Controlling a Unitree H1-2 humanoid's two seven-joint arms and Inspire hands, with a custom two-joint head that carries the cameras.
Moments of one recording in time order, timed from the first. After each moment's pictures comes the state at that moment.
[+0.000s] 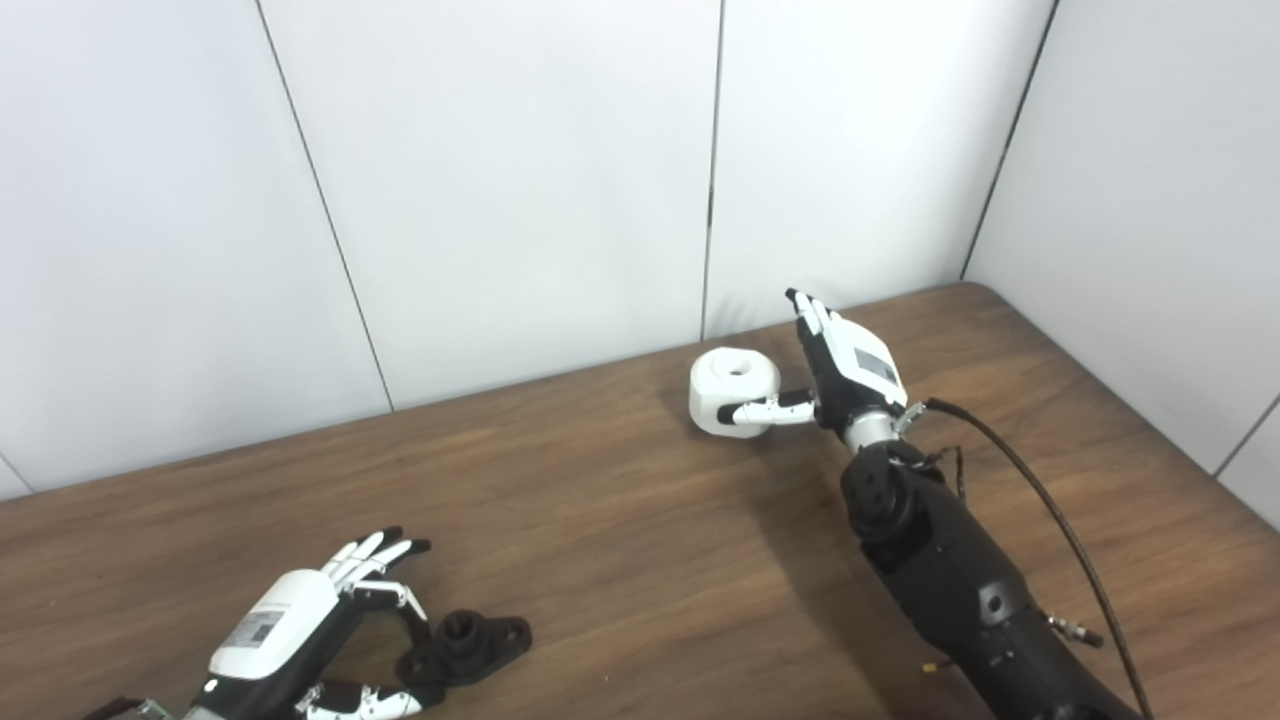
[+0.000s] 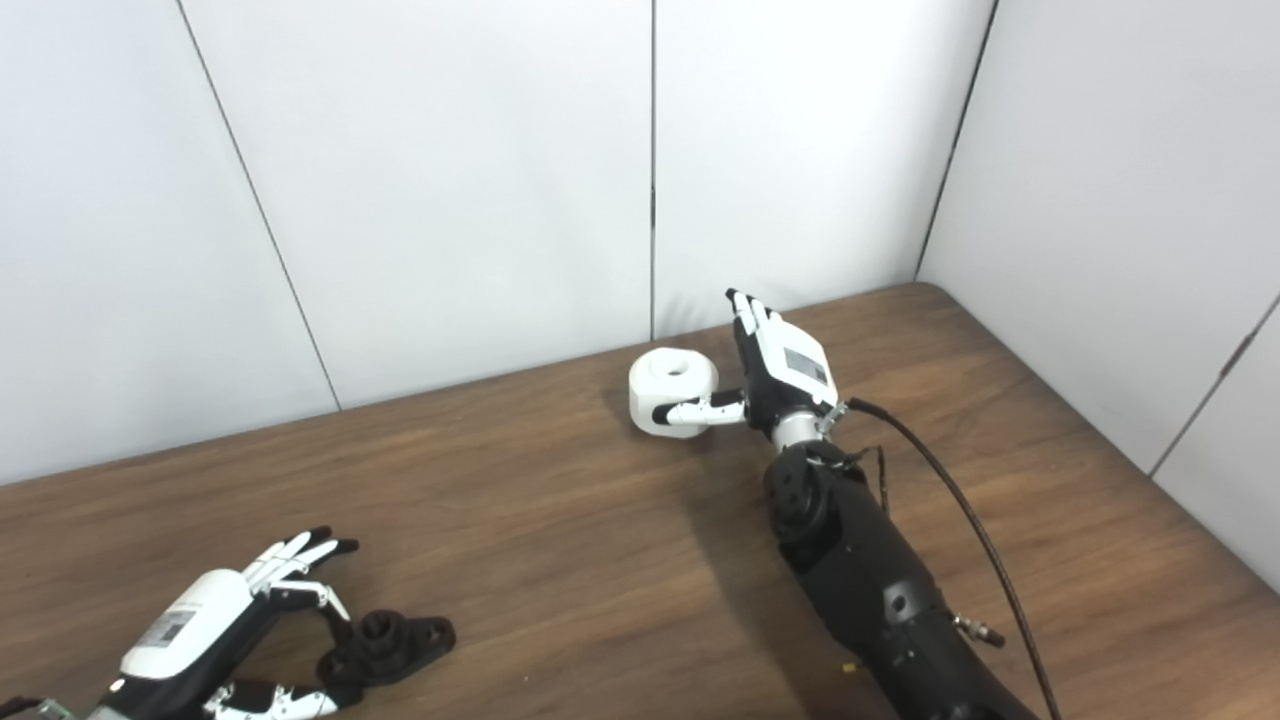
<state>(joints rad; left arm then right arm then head) -0.32 0.49 -0.38 0.23 0.59 -0.44 -0.12 -0.46 -0.37 0.10 0.22 -0.63 0.42 -0.11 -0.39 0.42</state>
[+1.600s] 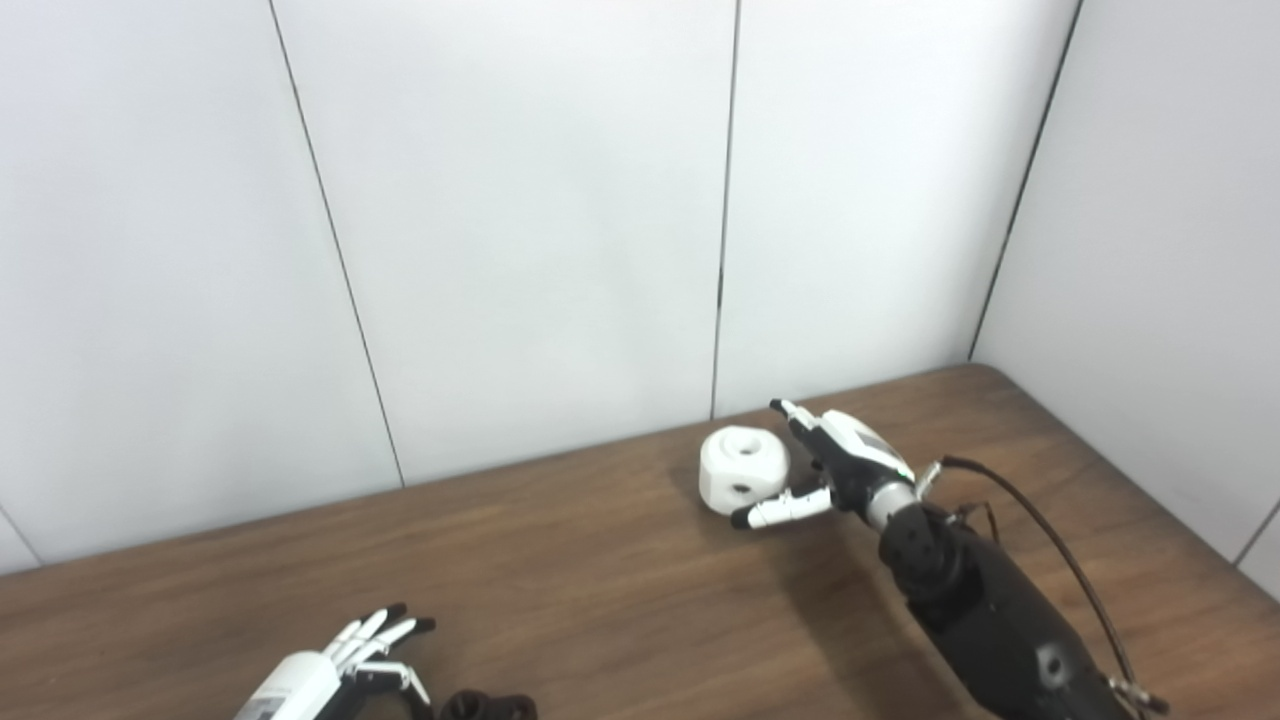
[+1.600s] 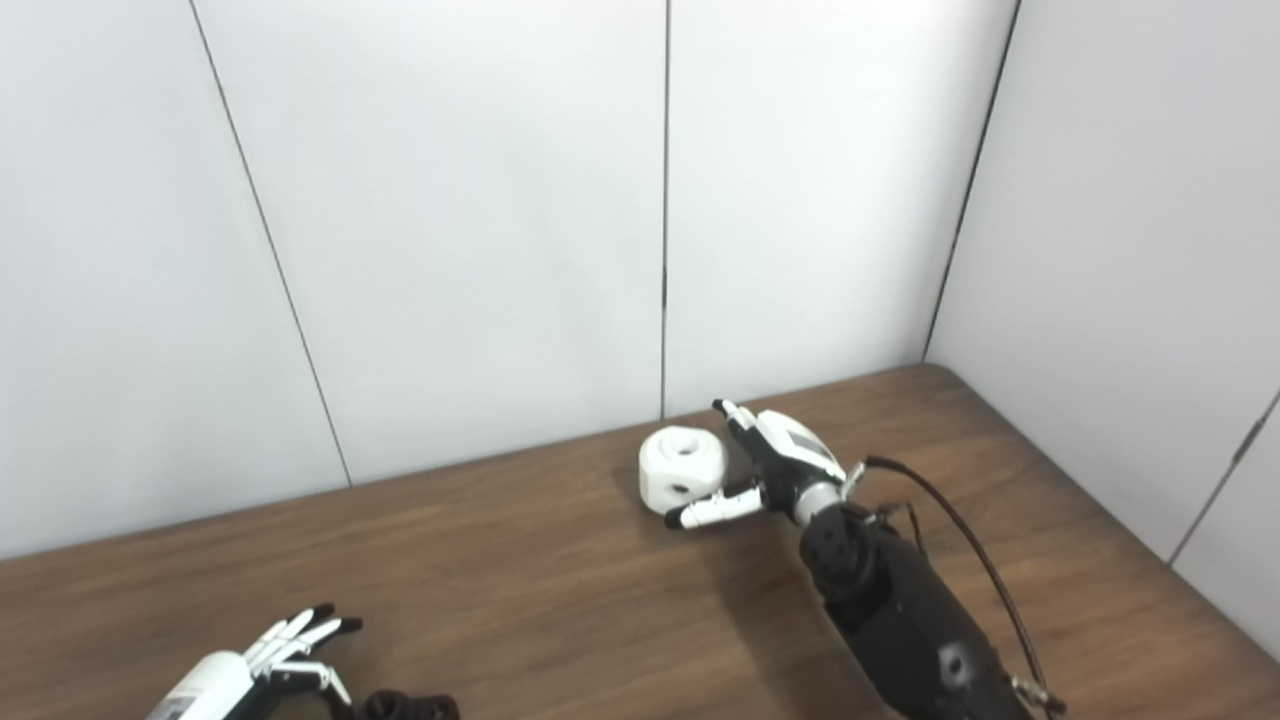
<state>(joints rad) -0.34 0.46 -0.40 0.29 0.60 -0.46 -0.04 -0.44 -0.47 0.09 0.15 -0.53 0.36 0.14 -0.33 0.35</state>
